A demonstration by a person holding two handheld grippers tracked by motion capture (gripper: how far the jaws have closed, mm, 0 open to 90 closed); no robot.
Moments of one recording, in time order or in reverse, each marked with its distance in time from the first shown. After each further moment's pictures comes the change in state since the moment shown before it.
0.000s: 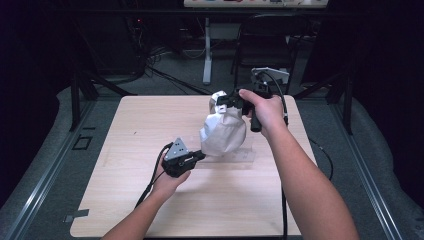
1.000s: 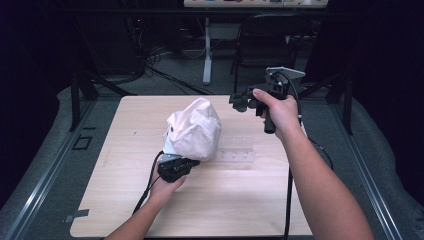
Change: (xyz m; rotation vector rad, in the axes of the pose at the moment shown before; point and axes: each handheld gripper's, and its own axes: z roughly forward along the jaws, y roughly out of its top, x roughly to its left) left arm 0.008 -0.026 -0.006 0.058 0.003 -0.106; right arm -0.010 -0.002 -0.032 -0.060 -0.026 -0.027
